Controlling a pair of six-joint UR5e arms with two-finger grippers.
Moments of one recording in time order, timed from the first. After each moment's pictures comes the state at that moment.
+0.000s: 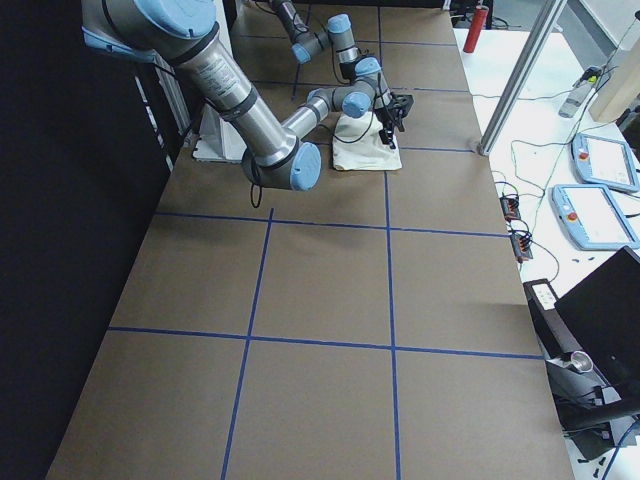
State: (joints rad) left arm -0.55 -2.03 -1.66 -2.19 -1.71 -1.27; right arm 0.59 -0.66 1.24 -1.32 1.49 1.58
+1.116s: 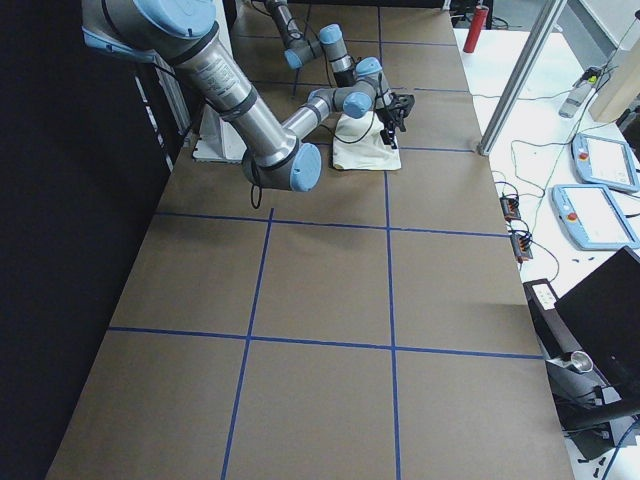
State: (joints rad) left arm -0.51 -2.03 -1.64 -2.19 -1.61 -1.30; right arm 0.60 -0.66 1.24 -1.32 1.49 1.58
